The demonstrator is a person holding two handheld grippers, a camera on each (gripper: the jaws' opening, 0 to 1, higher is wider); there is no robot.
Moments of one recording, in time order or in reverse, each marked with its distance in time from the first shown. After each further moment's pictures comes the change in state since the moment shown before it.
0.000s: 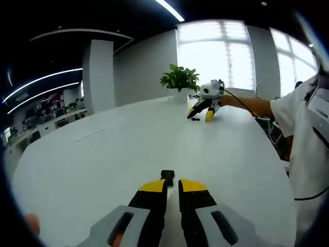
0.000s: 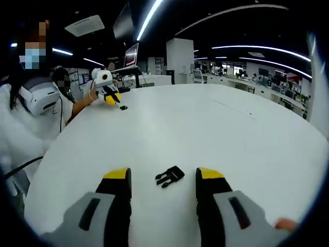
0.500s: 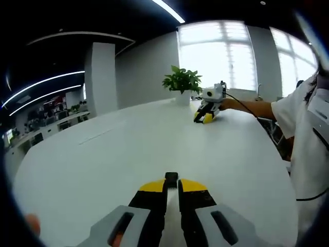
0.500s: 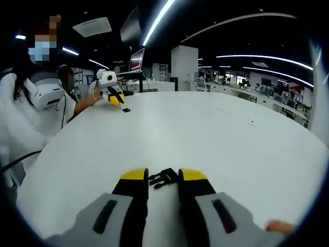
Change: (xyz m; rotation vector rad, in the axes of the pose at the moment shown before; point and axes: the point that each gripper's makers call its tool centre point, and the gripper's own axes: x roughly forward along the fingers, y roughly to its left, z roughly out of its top) left arm -0.003 0.005 0.004 0.009 -0.019 0.024; right arm 0.004 -0.002 0.003 -0.051 -0.056 0.000
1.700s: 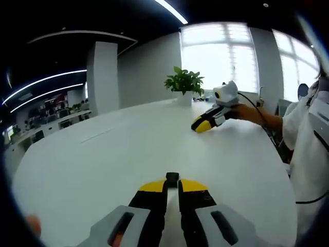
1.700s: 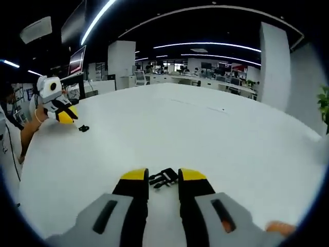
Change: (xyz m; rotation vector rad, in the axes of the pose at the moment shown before) left arm 0.000 -0.001 -0.001 -0.020 -0.003 0.005; right arm 0.050 0.028 0.024 0.218 0.075 -0.554
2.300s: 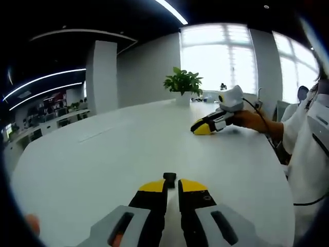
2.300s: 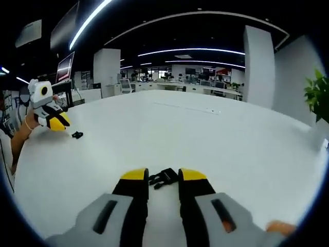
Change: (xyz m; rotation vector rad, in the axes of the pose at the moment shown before) left arm 0.001 -0.003 0.000 -0.011 0.000 -0.019; right arm -0.003 0.006 -0.003 0.052 -0.049 -0.102
